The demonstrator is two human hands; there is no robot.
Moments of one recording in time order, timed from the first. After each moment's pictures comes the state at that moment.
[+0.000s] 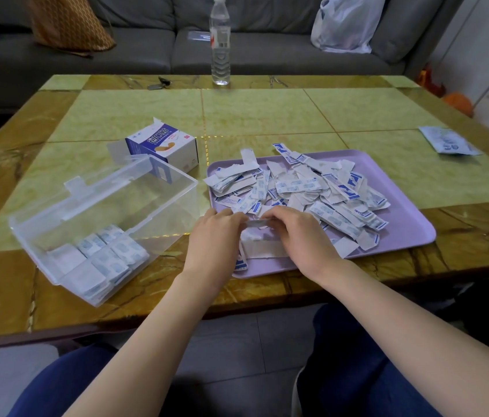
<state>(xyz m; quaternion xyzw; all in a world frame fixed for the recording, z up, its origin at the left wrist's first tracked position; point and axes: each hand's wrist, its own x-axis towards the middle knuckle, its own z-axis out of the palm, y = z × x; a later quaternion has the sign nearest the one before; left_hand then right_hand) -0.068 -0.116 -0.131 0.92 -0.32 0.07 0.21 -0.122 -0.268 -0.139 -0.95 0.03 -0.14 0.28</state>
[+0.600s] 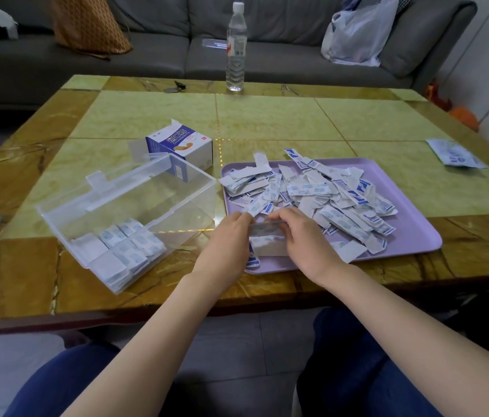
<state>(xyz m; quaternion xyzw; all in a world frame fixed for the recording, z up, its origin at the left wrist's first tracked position) -0.073 -0.104 -0.135 0.91 -0.31 -0.02 0.28 -0.124 -0.250 -0.135 -0.95 0.02 -0.12 0.30</state>
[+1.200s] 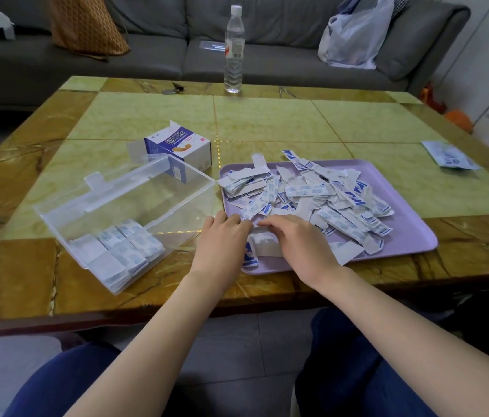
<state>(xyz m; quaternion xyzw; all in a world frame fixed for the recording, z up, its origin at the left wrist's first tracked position) -0.078 -0.100 -0.127 0.93 -0.34 0.07 0.08 -0.129 -0.243 -0.133 -0.96 -0.01 -0.18 0.20</state>
